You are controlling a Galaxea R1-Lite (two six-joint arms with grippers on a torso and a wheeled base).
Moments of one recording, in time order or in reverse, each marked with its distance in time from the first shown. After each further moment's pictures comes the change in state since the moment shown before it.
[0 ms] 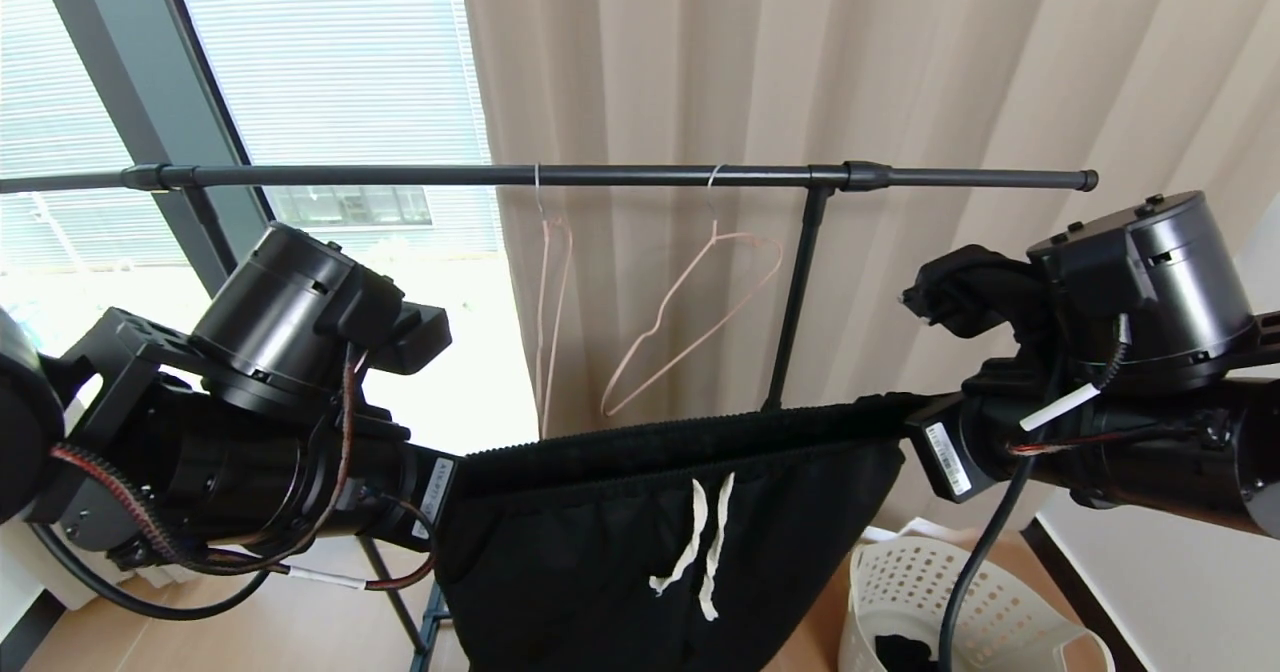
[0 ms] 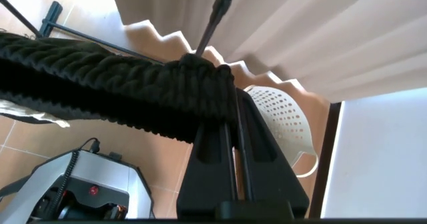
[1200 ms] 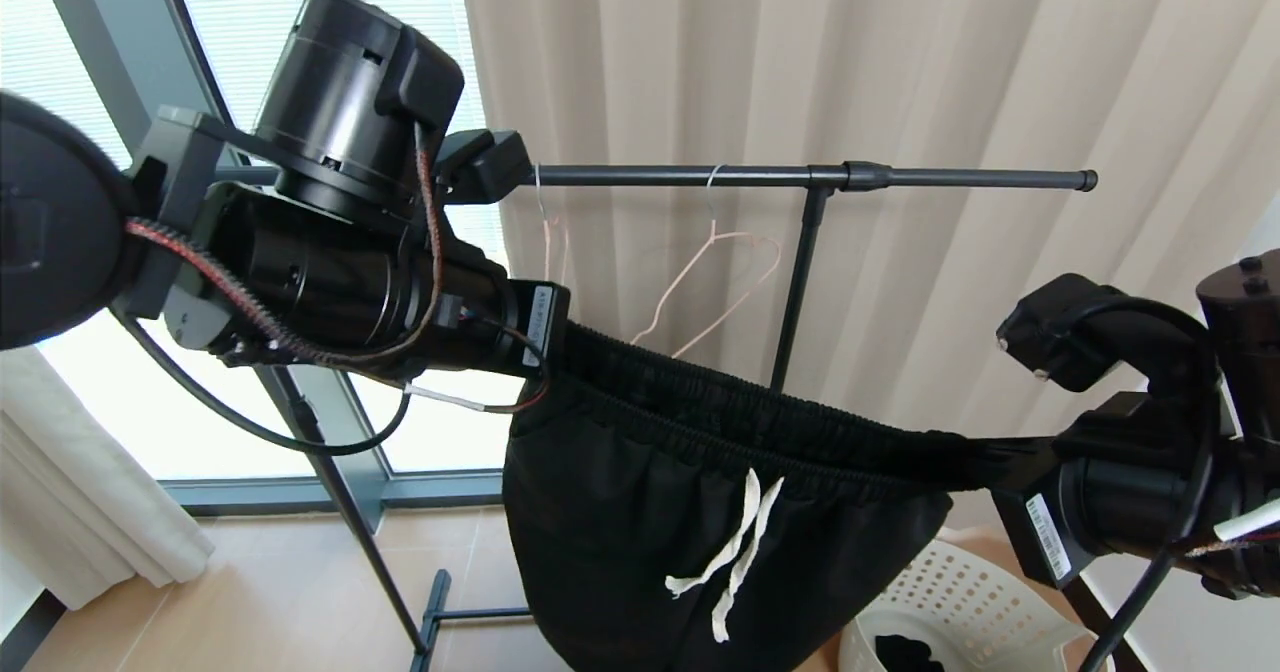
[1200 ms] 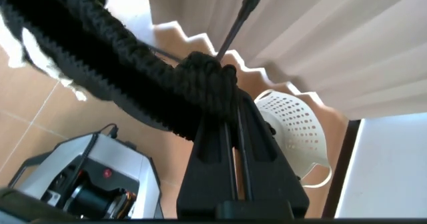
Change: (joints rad) left arm -0.064 0.144 -0.419 -0.002 -0.109 -0.017; right arm 0.095 -0.175 0.134 0.006 0.064 -0.005
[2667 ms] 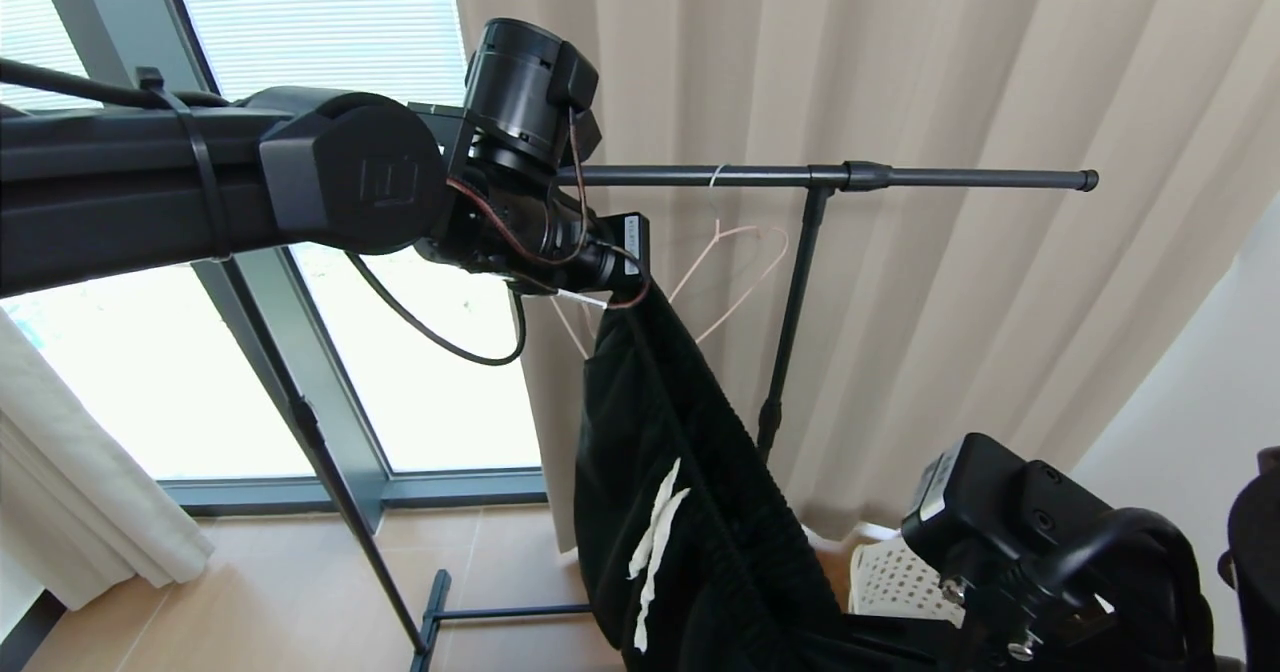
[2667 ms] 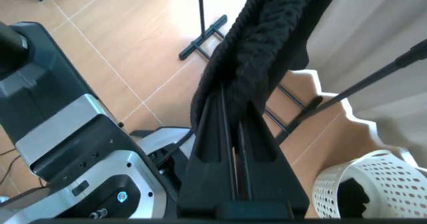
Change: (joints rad) left arm 0.061 0.345 -0.422 -0.001 -0.024 -0.105; right arm 0.434 0.036 0.112 -0.219 0.106 0.172
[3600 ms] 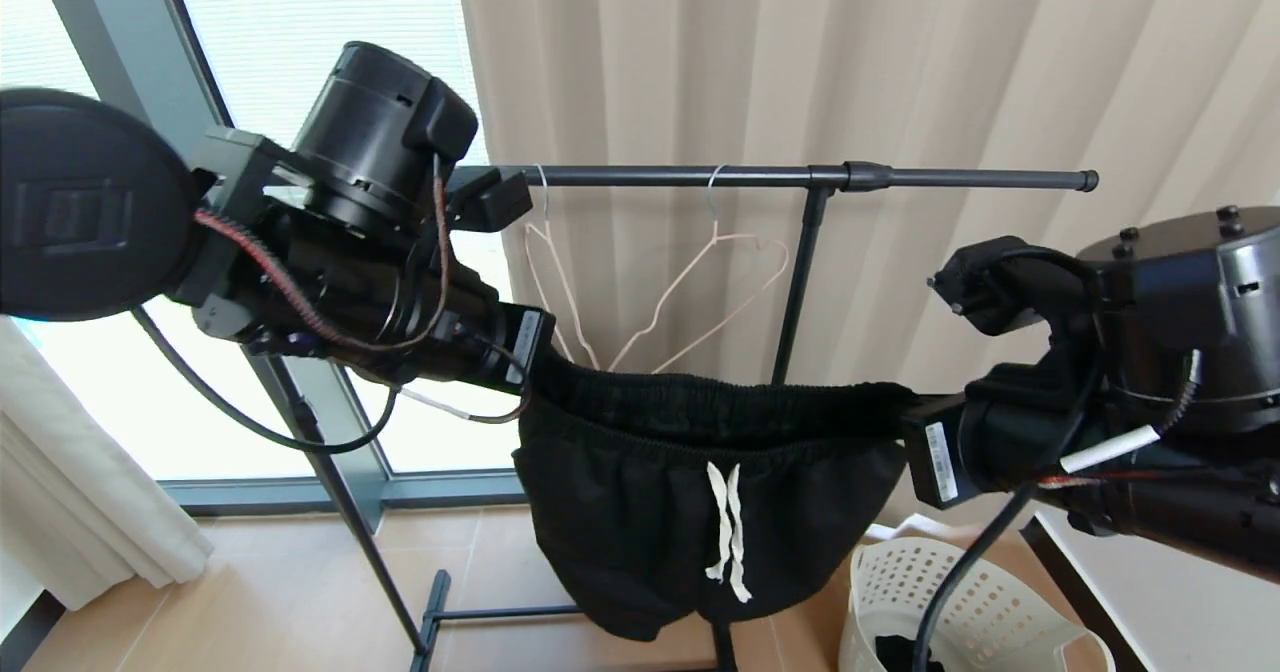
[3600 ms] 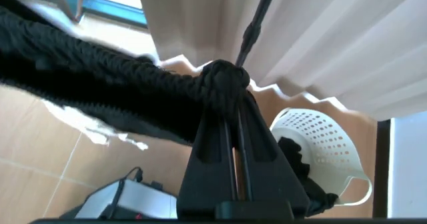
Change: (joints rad) left arm -0.002 -0.320 0.419 0.098 0.004 0.185; right arm -0.436 0.104 -0.174 0.046 -0.160 -0.030
